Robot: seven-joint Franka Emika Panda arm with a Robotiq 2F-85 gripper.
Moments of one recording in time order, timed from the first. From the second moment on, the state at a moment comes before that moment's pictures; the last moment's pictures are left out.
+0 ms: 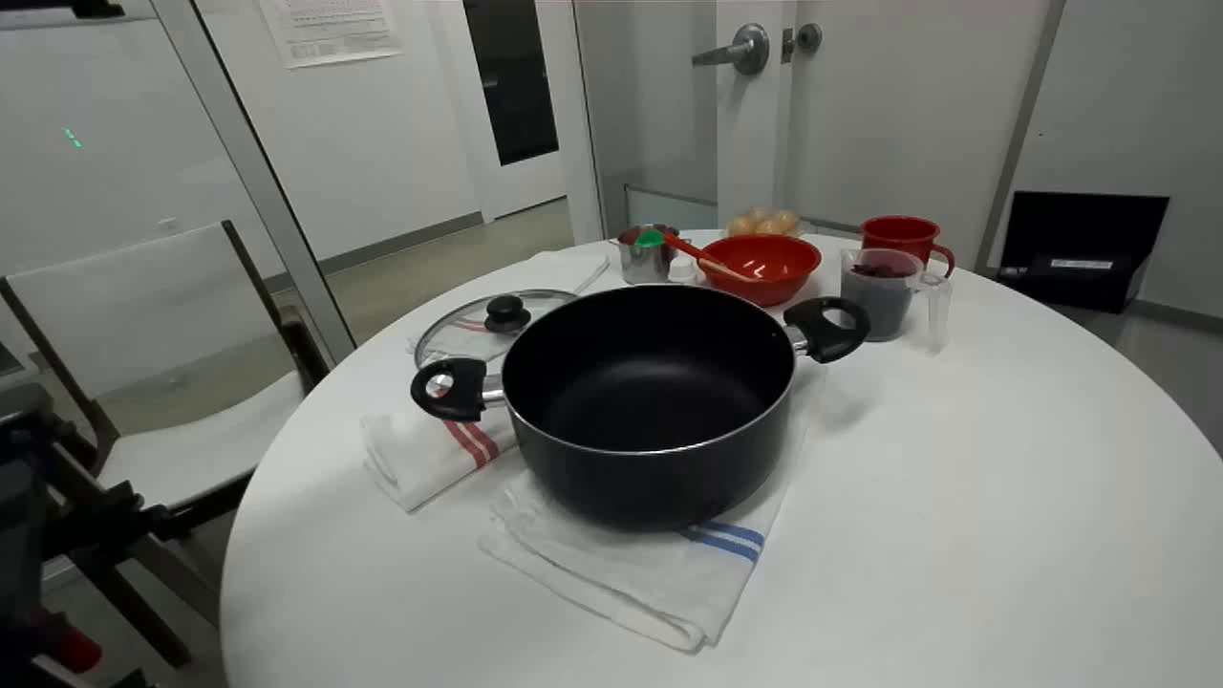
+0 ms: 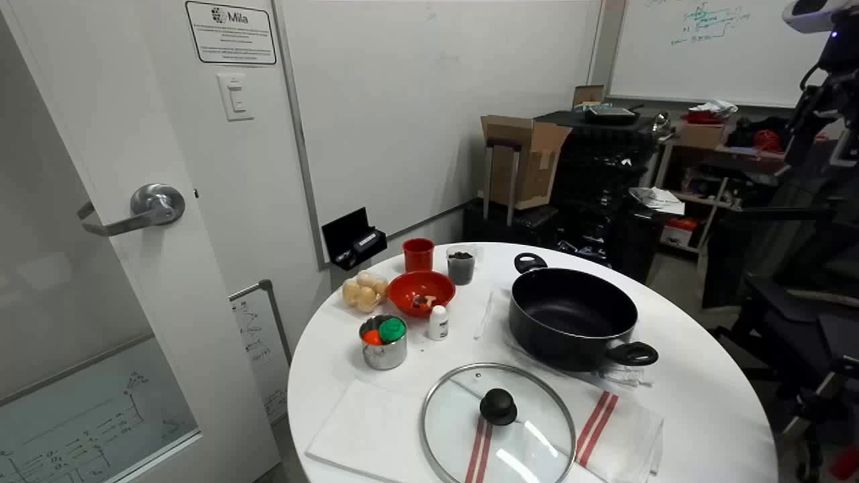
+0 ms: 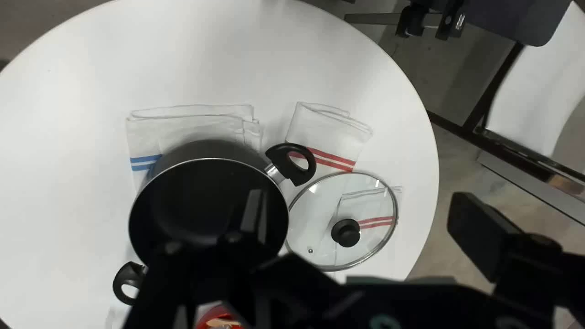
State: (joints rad) arm -0.02 -0.61 -0.44 -2.64 -0.03 2.04 -0.64
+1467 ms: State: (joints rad) arm 0.04 -0.45 -0.18 -2.56 -0.03 2.04 -0.63
